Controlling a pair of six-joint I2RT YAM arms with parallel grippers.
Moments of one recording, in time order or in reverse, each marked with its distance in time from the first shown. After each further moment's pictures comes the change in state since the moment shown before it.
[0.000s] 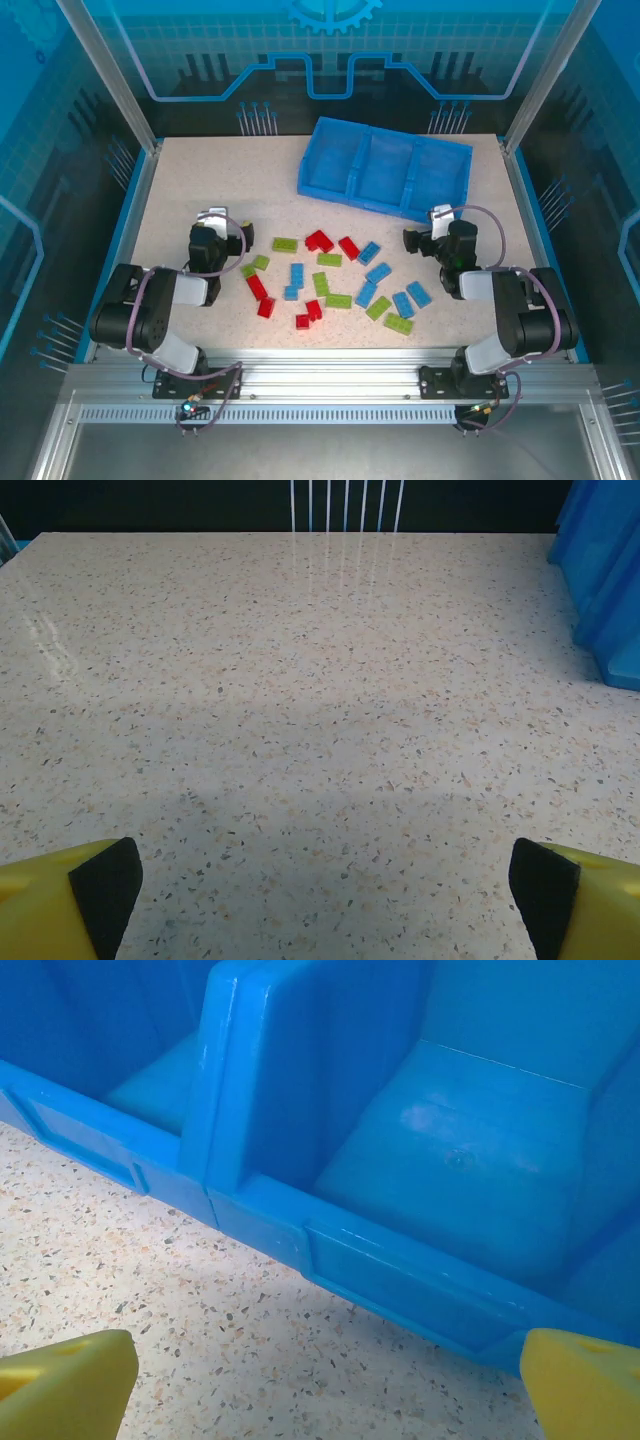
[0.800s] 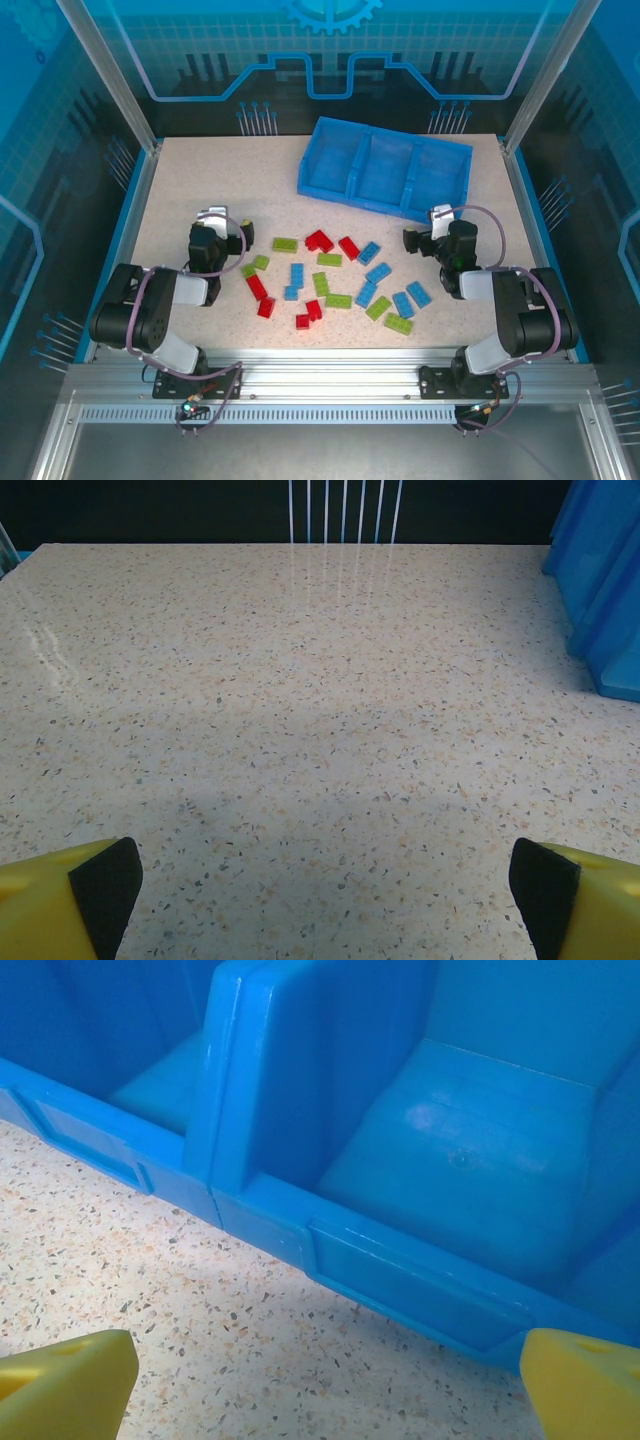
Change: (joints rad) left arm 0.000 0.000 0.000 0.016 0.000 0.000; right arm -0.002 -0.003 0.011 -0.026 -0.004 0.008
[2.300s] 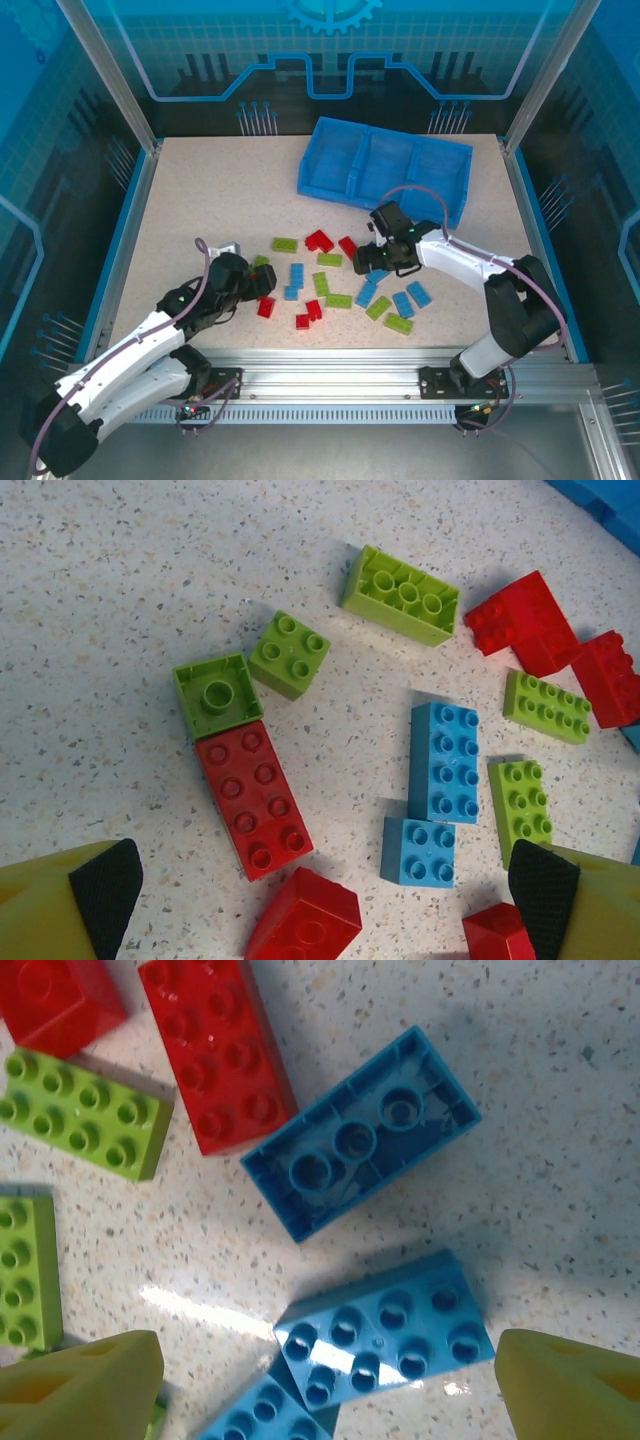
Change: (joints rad) left arm -0.517 -0.748 0.164 -1.435 -0.150 -0.754; right arm 0.475 0.062 0.552 -1.217 0.036 0.454
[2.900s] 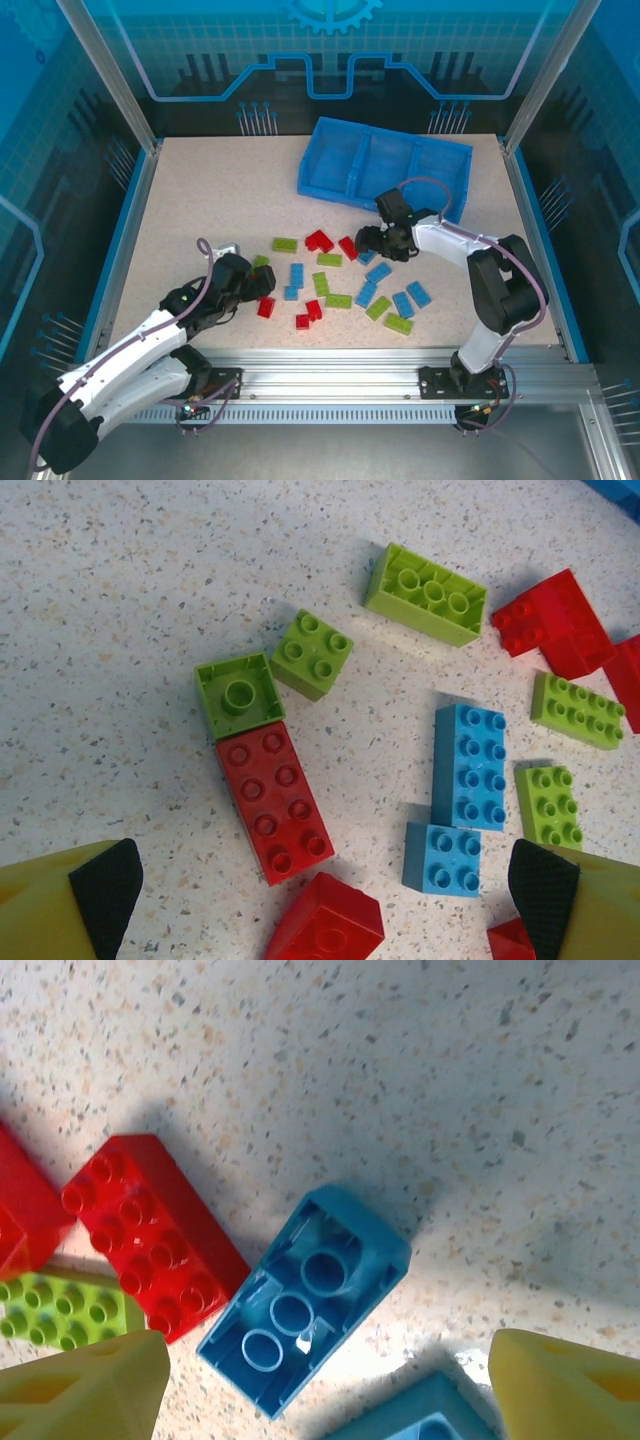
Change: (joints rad) left arm -0.008 0.019 -0.010 -0.002 -0.035 -0.002; right arm -0.097 0.147 0.088 0.068 -0.042 0.243
